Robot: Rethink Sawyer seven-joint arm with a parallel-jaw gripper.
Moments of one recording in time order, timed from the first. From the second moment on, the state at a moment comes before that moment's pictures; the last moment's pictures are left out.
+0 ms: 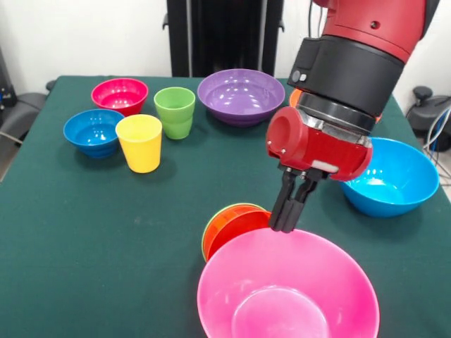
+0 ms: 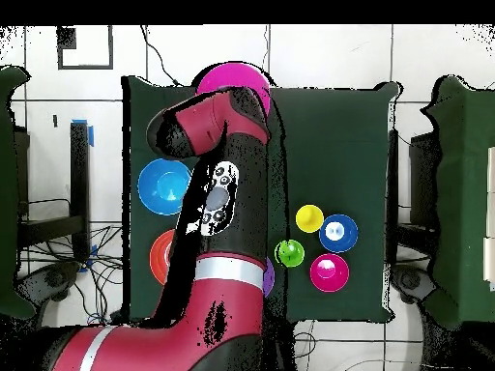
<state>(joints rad) 0.05 -0.38 -0.17 0.98 -0.43 0.53 1.74</state>
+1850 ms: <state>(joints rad) 0.05 -0.35 -0.17 0.98 -0.51 0.47 1.74</state>
